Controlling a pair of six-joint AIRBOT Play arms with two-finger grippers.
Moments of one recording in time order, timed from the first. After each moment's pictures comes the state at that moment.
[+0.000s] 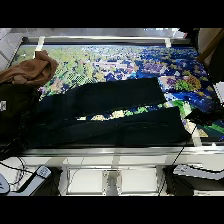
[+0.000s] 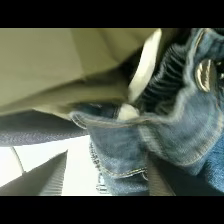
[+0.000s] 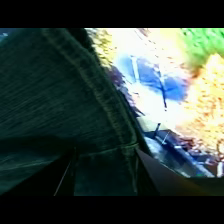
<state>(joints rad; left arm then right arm) 0.91 -1.02 0.72 1.42 -1.21 -1.32 -0.75 -1.39 1.01 -1.12 1.30 1.05</state>
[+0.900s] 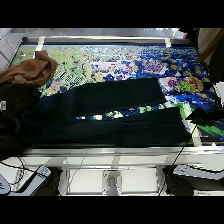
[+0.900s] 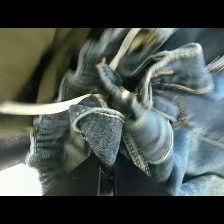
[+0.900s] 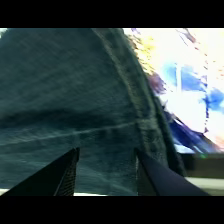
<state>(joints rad) 0.91 -1.01 0.78 1.14 -1.22 -1.20 -0.75 -1.39 1.05 -1.15 1.42 1.07</state>
